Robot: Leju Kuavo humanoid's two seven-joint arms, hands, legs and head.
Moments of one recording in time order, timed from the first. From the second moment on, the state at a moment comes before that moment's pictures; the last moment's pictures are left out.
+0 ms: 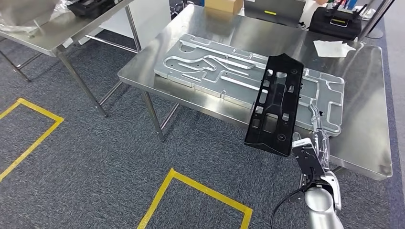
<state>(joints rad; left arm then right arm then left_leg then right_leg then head) -0.04 -0.13 -0.23 -0.16 0.77 0.24 -0.33 -0.17 0.05 -0.08 -1.53 0.54 -0.26 -0.33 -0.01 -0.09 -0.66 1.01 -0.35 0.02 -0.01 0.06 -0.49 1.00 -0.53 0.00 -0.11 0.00</state>
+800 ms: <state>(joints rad) -0.04 -0.13 -0.23 -0.16 0.77 0.25 -0.33 -0.10 0.10 -0.08 -1.45 0.70 -0.25 -0.33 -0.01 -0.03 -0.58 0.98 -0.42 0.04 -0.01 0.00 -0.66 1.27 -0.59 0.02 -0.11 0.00</state>
